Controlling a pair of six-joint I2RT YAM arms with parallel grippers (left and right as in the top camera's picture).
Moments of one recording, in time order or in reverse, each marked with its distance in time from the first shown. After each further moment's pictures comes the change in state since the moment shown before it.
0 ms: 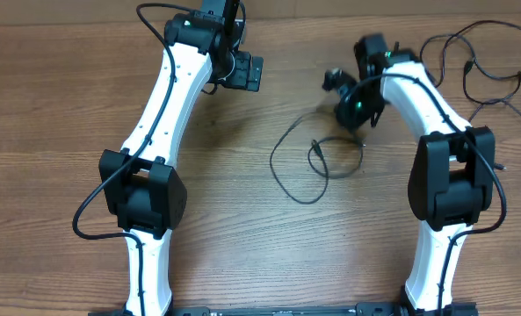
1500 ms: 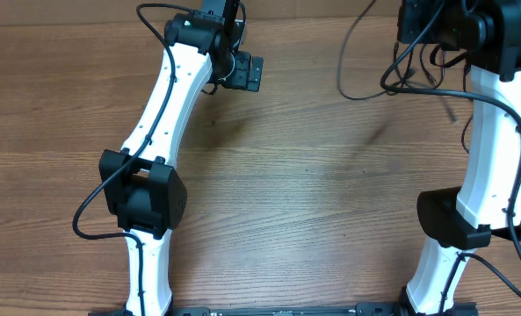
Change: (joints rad) left arm 0.000 0.000 0.000 0.000 0.000 0.000; right arm 0.000 -0.121 1.103 -0.565 0.280 0.706
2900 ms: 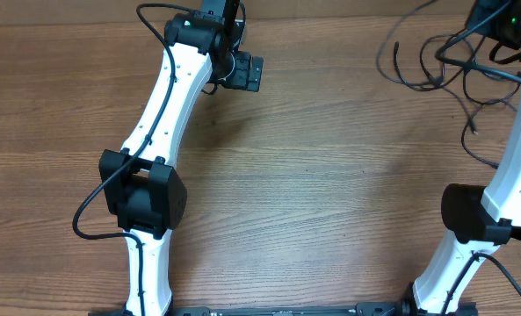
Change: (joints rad) left arm 0.000 0.000 0.000 0.000 0.000 0.000; right arm -0.223 0.000 0.000 0.000 0.130 0.117
